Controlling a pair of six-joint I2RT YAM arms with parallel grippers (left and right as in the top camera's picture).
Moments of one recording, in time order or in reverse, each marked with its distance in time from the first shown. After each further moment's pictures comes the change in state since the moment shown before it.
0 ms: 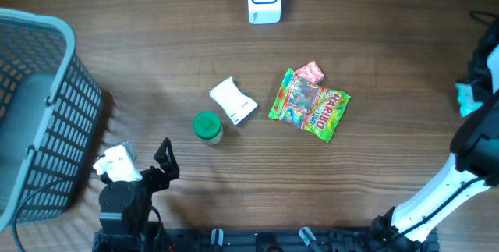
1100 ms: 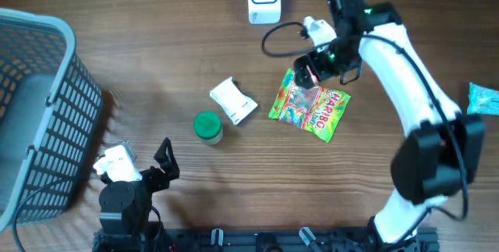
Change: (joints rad) left arm 0.000 0.000 0.000 0.000 0.000 0.000; right arm 0.790 -0.255 0.000 -0.329 -0.757 -1.254
